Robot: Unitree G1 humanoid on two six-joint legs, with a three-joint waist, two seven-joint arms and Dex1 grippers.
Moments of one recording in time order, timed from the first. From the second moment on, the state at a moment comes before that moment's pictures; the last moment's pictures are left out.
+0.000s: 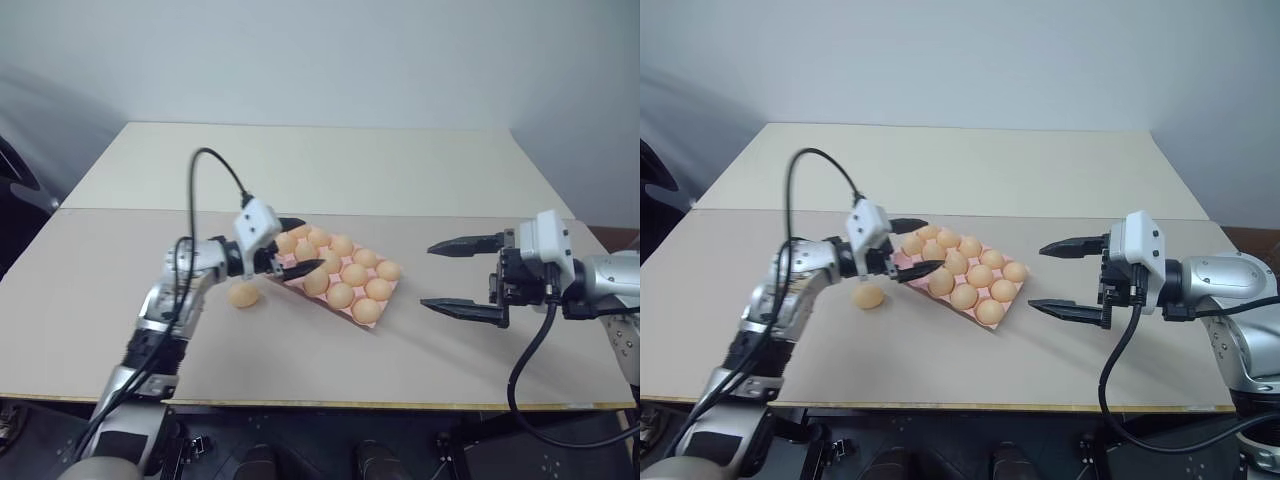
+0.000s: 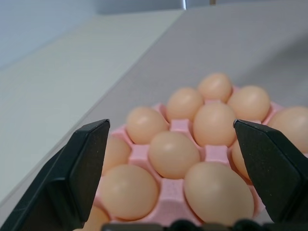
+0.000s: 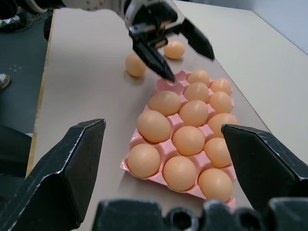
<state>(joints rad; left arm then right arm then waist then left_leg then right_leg) -0.65 0.50 -0.05 0.11 -0.26 0.24 -0.97 -0.35 -0.92 -0.19 -0.28 0.61 0.37 1.22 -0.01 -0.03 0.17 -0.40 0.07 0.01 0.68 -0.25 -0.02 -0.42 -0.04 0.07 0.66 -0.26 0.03</state>
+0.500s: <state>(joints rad) -0.16 0.95 0.43 -0.05 -0.57 0.31 -1.34 -0.39 -0.90 -0.17 -0.24 0.61 0.37 1.29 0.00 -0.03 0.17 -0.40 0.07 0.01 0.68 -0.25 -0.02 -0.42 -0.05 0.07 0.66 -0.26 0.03</state>
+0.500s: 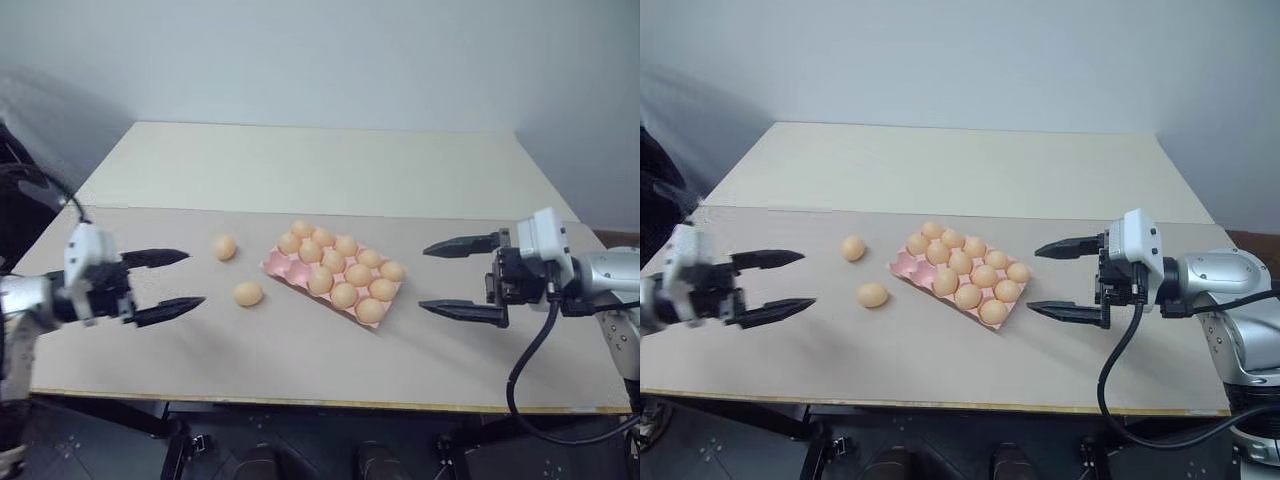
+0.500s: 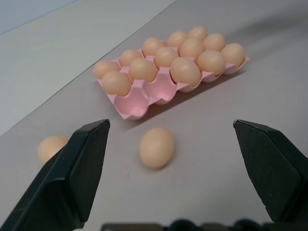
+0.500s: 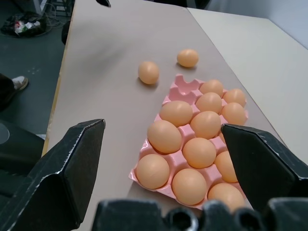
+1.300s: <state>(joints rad) -0.23 0.80 0.19 0.00 -0.37 0.17 -1.17 -0.44 -0.89 -0.14 -0.20 0.61 0.37 1.33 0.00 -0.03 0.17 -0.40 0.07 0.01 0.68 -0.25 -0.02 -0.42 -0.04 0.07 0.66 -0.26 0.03</state>
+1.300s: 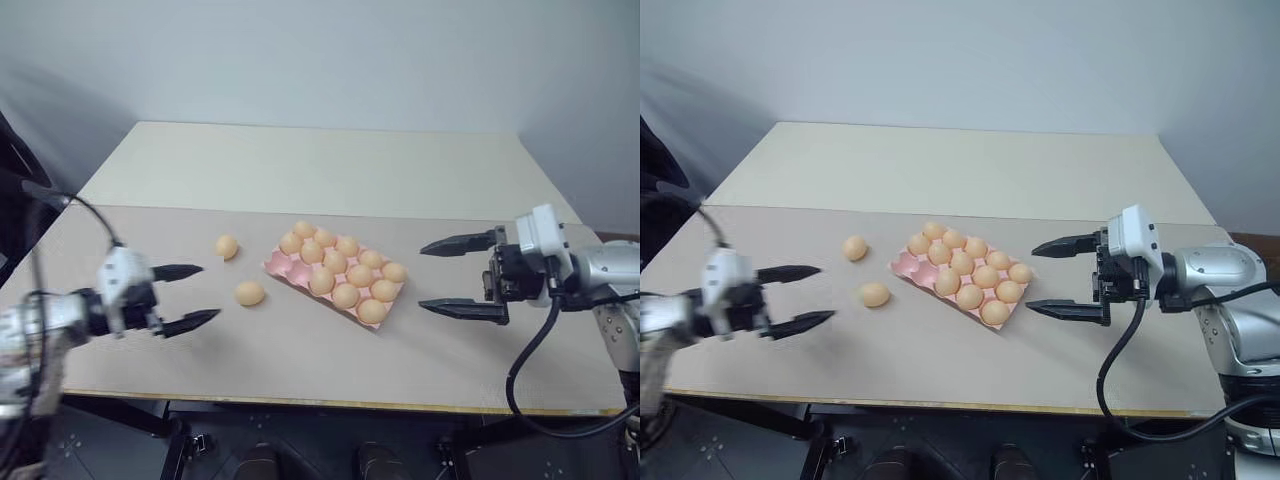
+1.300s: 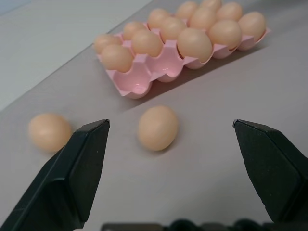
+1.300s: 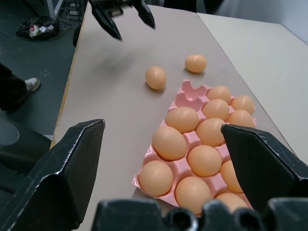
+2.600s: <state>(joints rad) -0.81 0.42 -0.12 0.57 -0.15 -0.04 -1.14 -0.40 -0.90 -0.17 -0.28 0.63 0.38 1.22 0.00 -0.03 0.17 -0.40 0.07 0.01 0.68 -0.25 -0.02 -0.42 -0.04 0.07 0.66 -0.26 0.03</state>
